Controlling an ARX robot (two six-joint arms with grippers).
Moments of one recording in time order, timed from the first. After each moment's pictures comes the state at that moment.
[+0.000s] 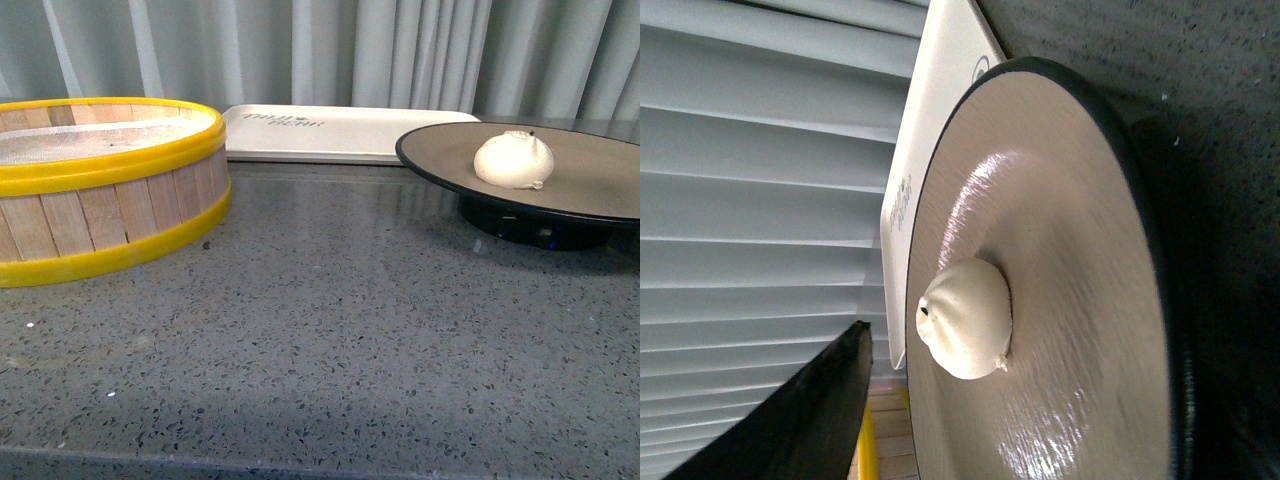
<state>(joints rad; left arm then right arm) 0.00 0.00 0.03 0.00 0.00 0.00 -0.09 1.36 0.69 0.41 -0.42 1.24</state>
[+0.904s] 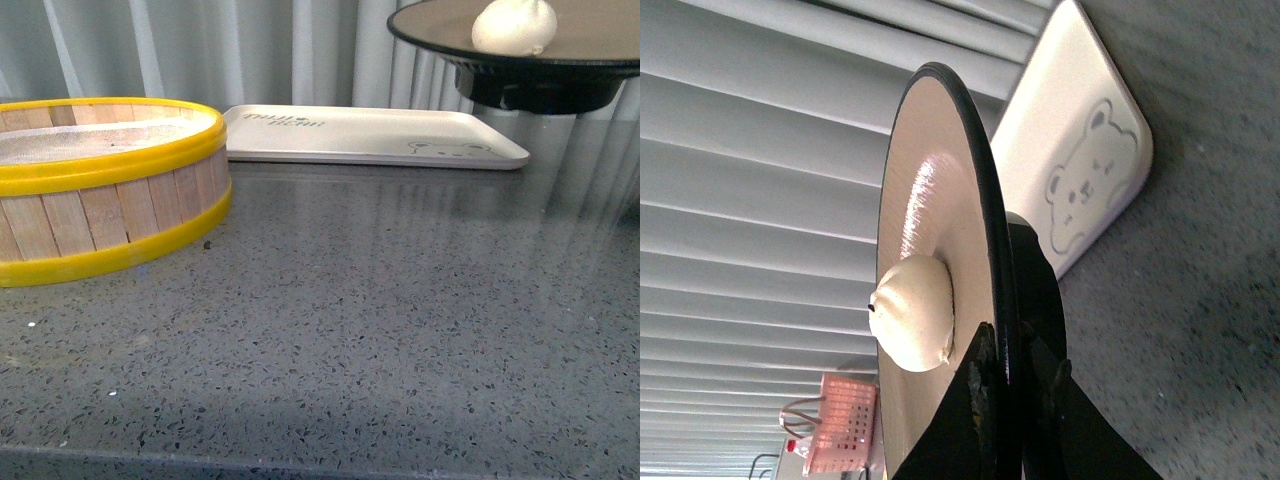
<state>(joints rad) 0.00 0.00 0.03 0.00 0.00 0.00 -0.12 1.39 0.81 0.52 -0.47 1.24</state>
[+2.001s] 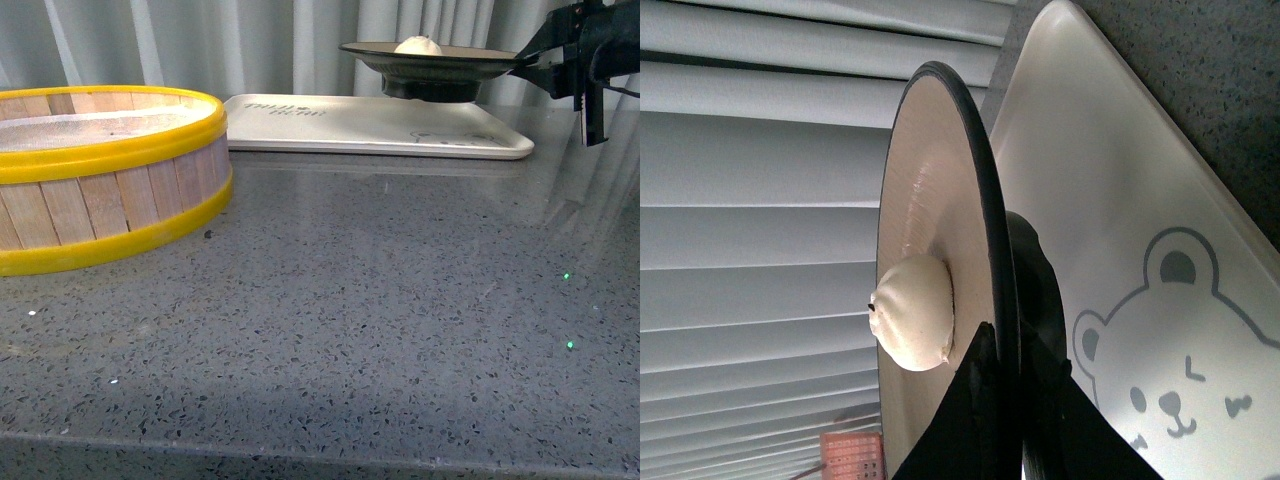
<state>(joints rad) 0.00 0.00 0.03 0.00 0.00 0.00 -0.01 2.10 1.68 0.20 -0.41 1.33</state>
